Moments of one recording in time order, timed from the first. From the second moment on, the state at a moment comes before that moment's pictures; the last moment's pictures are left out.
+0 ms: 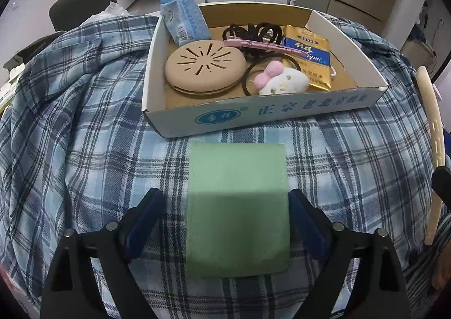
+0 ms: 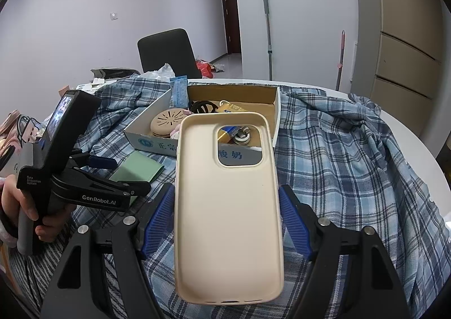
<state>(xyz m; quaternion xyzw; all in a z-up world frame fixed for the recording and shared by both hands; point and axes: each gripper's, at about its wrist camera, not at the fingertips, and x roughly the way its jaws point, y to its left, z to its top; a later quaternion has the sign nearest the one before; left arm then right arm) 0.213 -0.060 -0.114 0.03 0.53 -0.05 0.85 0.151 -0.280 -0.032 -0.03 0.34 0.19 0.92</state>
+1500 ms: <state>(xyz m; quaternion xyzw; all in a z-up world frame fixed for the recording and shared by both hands) 0.276 -0.061 -0.010 0.00 0.20 -0.08 0.98 0.266 -0.240 0.006 -0.06 0.17 0.16 0.97</state>
